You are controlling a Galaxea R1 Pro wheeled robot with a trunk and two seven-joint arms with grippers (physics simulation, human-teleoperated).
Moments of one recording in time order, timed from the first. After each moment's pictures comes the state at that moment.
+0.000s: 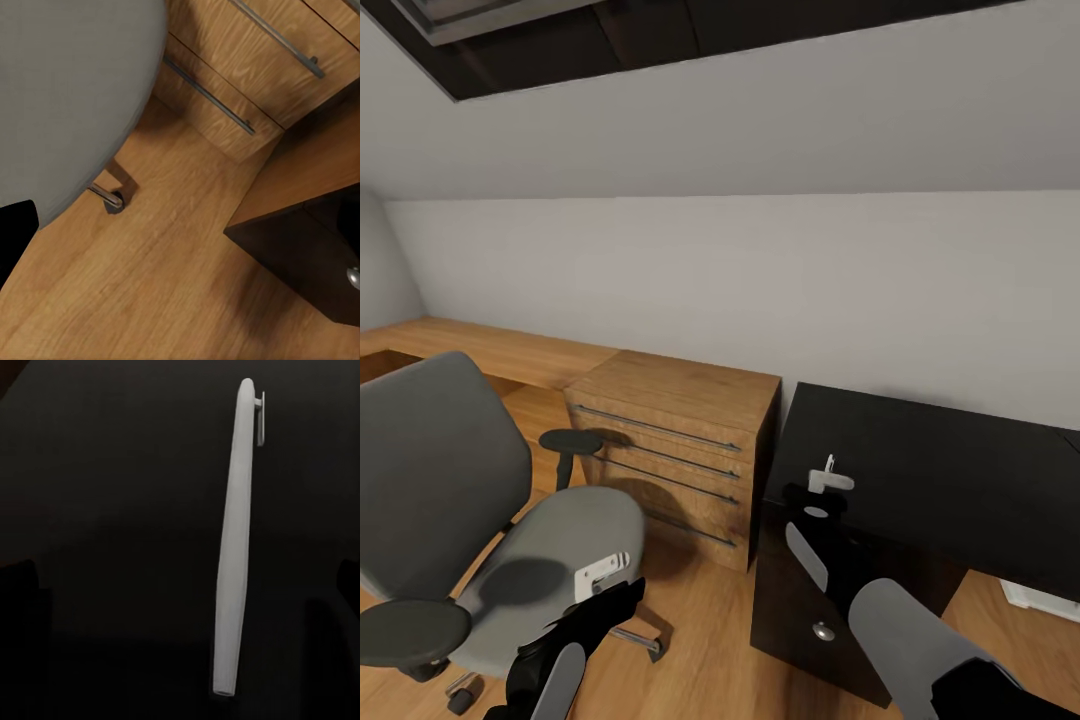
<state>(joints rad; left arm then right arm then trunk) -0.10 -0.07 -0.10 -1.50 0.51 0.60 0.40 -0.78 0.10 0.33 -0.53 -0.39 0.08 -0.57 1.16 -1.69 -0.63</state>
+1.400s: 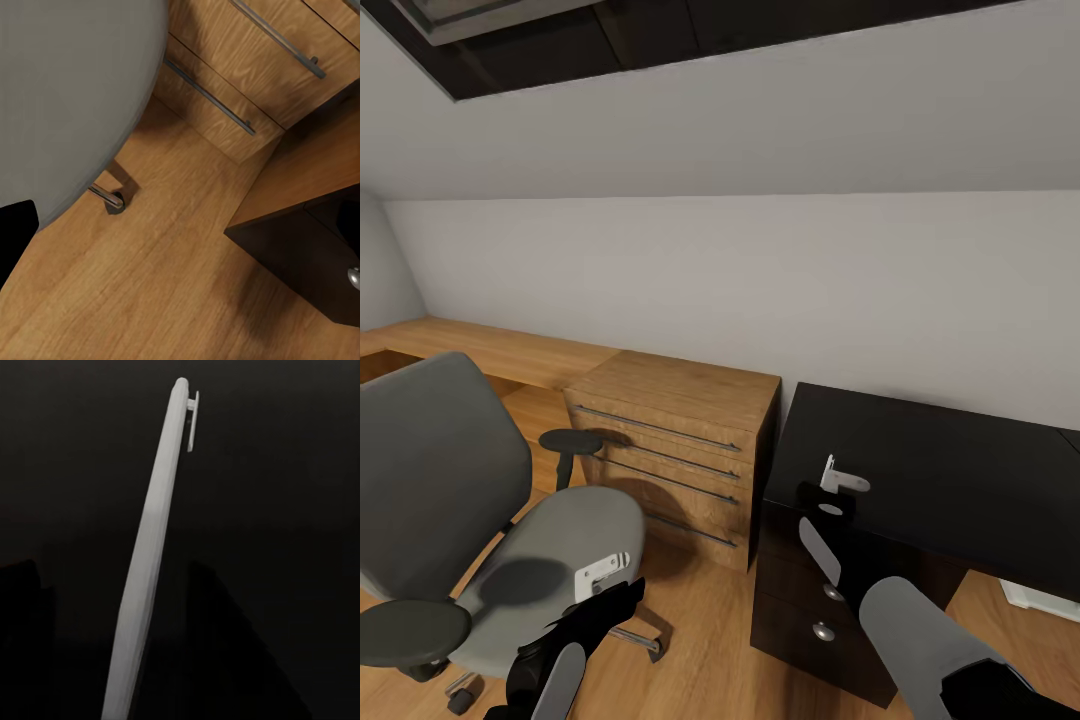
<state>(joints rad) -0.10 -0.07 -0.10 -1.50 0.51 0.60 0.40 -0.78 0.07 0.26 -0.54 -0.39 0.09 -0.56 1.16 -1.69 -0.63</state>
